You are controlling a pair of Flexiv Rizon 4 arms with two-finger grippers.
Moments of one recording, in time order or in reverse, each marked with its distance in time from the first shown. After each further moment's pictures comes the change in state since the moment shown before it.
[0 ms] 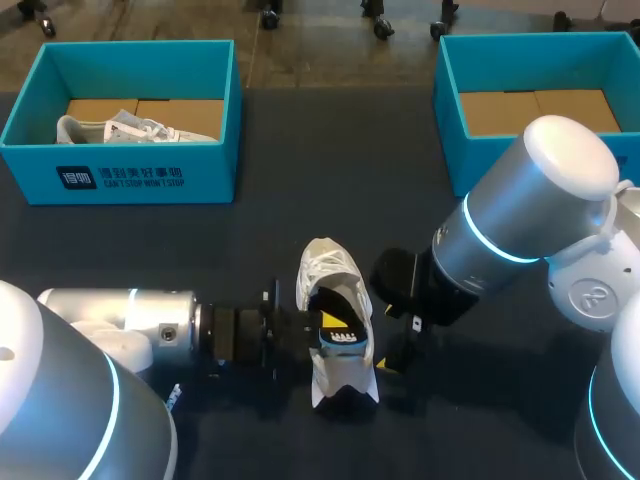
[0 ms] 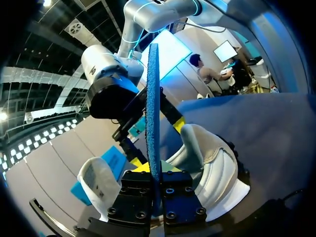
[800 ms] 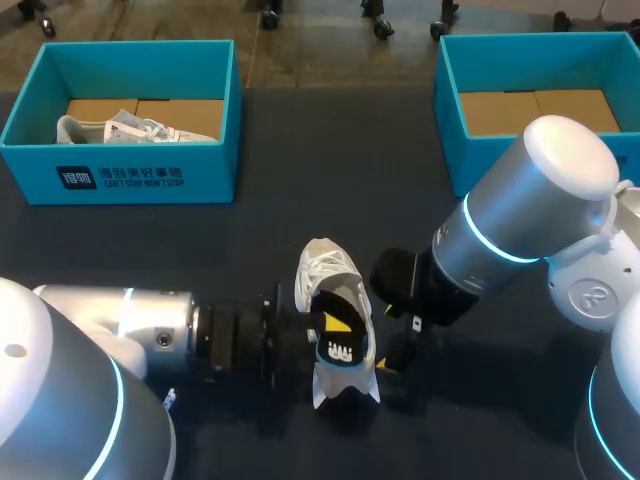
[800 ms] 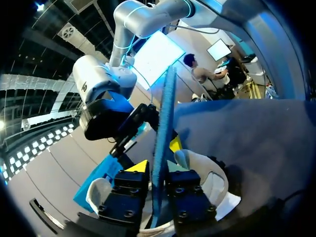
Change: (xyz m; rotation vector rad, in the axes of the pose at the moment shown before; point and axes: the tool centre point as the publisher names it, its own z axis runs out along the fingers) left arm 0.006 -0.030 -0.001 -0.005 0.036 0.064; right arm 0.000 0.000 0.000 0.000 0.000 0.000
